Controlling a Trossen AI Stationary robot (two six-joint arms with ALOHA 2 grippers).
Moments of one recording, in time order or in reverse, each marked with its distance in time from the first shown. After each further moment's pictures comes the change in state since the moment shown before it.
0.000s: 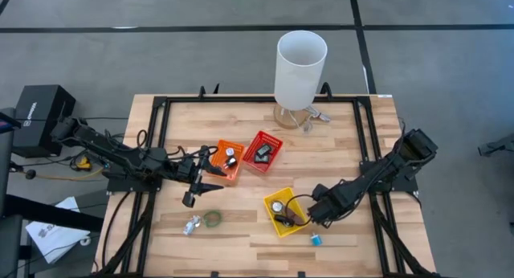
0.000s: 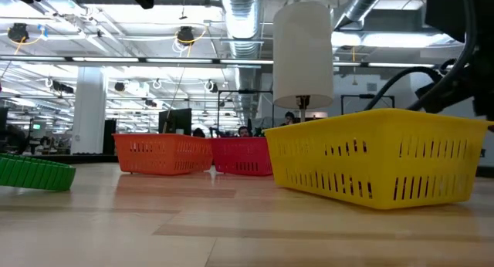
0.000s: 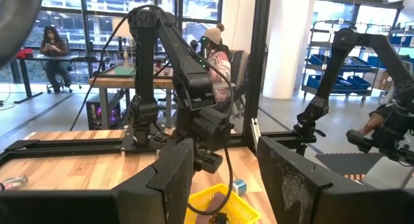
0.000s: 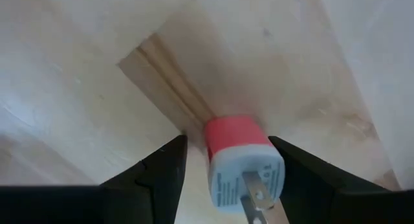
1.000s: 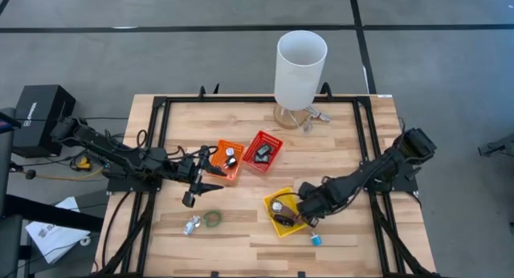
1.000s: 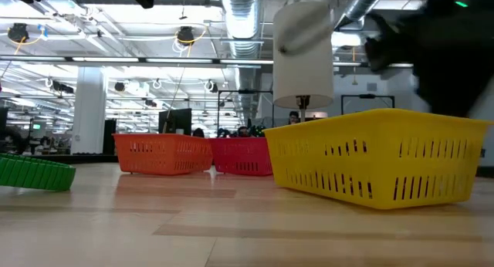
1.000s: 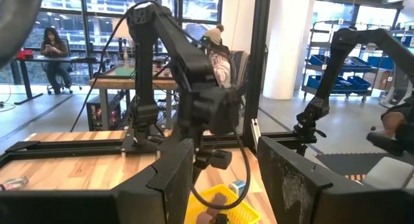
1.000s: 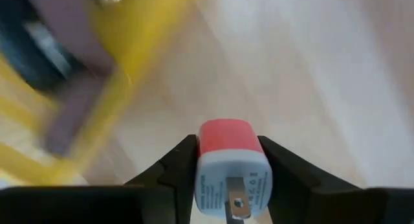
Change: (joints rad) left arm 0.000 0.000 0.000 0.003 0.000 0.003; right arm -0.086 0.003 0.184 0.031 0.146 -0.185
